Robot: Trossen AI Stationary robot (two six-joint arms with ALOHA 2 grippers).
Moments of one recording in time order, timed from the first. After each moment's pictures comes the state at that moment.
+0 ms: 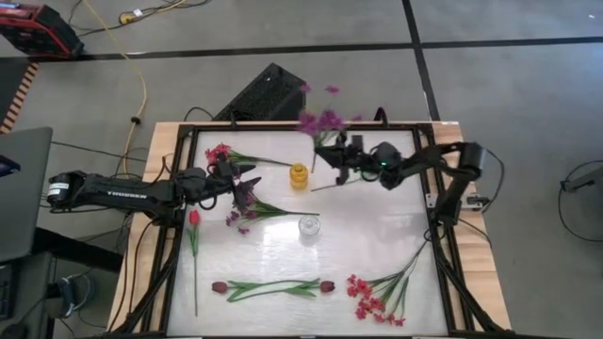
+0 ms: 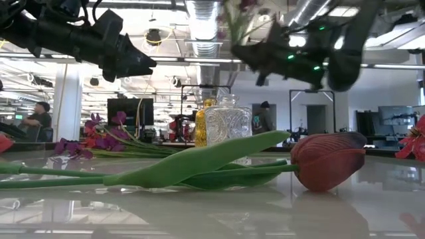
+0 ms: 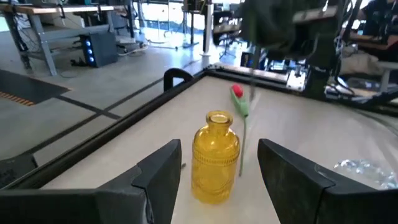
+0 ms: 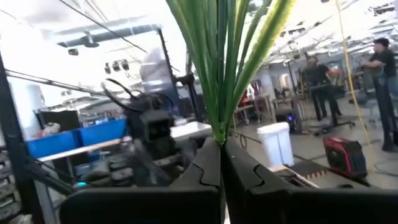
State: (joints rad) left arm 0.14 0.85 0.26 0.50 -0.32 -0.11; right arm -0.40 1.77 0.61 1.56 -0.26 0.35
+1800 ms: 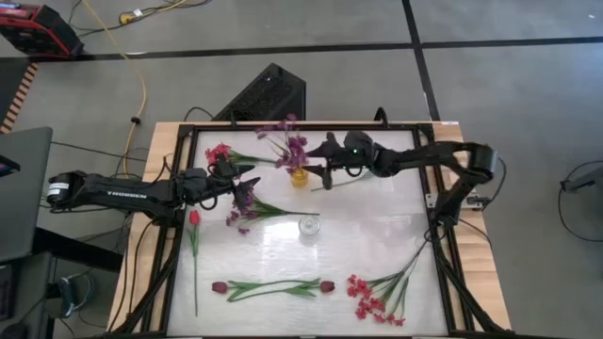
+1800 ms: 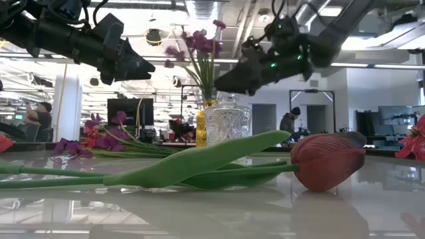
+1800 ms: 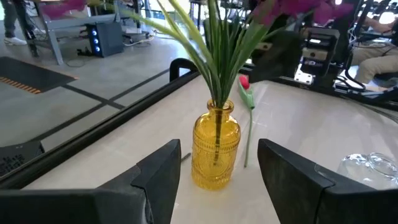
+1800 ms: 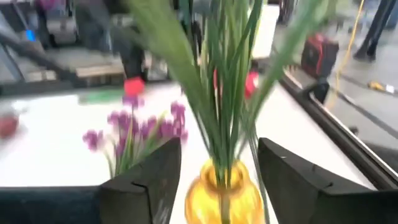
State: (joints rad) left arm 0.14 0.85 0.26 0.45 -0.35 -0.13; right arm -0.39 1.64 0.81 0.57 -0.28 -0.04
